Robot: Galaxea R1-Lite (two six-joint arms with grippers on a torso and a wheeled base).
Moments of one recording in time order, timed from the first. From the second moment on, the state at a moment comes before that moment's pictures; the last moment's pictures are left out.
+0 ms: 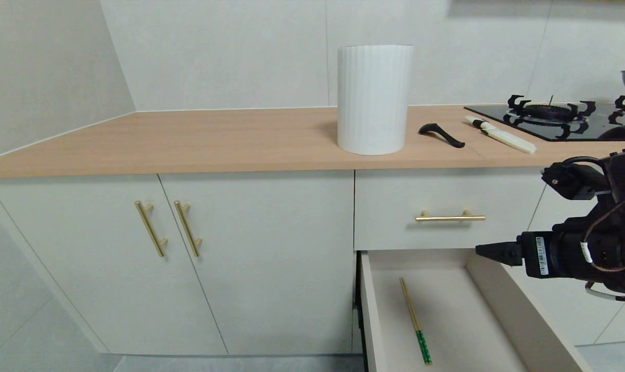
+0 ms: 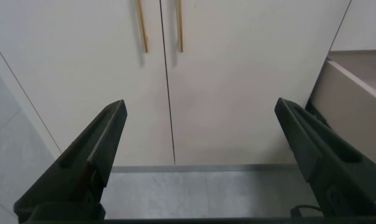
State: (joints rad) left arm 0.00 0.00 0.00 0.00 0.00 0.00; right arm 0.42 1.39 -0.87 0.11 -0.15 0.26
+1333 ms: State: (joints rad) left arm 0.00 0.00 0.00 0.00 0.00 0.00; right arm 0.40 1.47 -0.88 -0.02 -0.14 0.20
